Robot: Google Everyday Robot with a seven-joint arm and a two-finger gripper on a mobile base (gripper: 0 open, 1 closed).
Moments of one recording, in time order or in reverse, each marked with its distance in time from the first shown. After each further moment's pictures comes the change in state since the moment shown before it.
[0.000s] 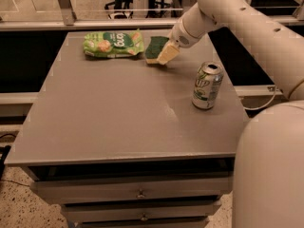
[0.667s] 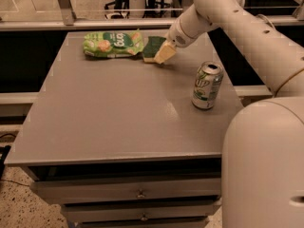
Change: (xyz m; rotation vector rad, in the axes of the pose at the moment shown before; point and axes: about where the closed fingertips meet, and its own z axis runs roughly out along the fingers) arm -0.005 -0.010 0.020 -0.013 -0.021 0.017
